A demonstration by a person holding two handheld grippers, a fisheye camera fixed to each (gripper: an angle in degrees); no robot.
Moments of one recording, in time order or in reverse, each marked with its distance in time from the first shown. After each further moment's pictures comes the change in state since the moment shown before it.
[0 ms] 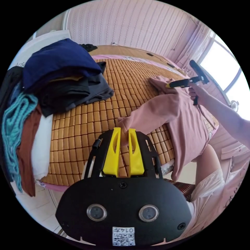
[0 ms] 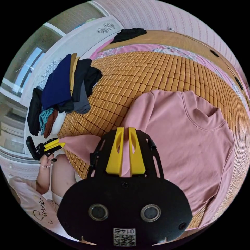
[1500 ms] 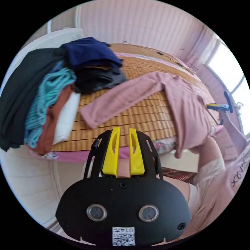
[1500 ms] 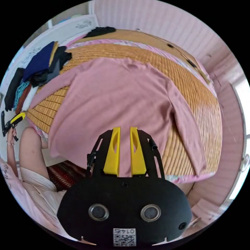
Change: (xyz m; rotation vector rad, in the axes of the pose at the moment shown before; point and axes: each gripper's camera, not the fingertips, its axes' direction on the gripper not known) left arm 0.033 0.059 -0.016 -0.050 -0.078 -0.046; right arm 0.084 0.367 -0.060 -0.088 0.465 0.203
